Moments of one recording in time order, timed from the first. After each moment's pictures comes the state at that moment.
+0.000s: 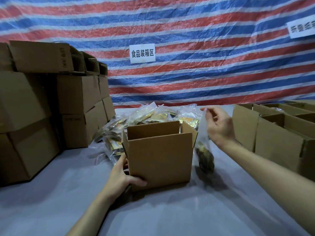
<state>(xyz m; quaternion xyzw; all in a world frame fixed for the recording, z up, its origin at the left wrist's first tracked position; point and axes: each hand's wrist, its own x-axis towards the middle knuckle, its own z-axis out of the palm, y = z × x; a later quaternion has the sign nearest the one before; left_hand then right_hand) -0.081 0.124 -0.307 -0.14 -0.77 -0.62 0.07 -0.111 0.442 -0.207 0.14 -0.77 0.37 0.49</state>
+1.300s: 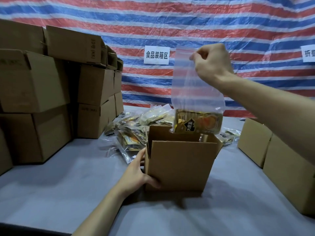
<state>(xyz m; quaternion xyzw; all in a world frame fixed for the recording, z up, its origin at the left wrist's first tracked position) -0.083 0.121 -0.312 -0.19 -0.75 -0.63 0.03 -0.085 0.322 -0.021 0.13 -0.83 0.28 0.46</state>
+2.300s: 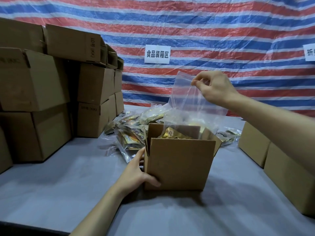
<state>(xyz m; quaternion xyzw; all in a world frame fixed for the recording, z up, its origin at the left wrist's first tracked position) -0.081 0.122 -0.309 -0.18 -0.75 -0.64 0.02 -0.104 0.360 -0.063 0.18 -0.89 0.20 0.37</state>
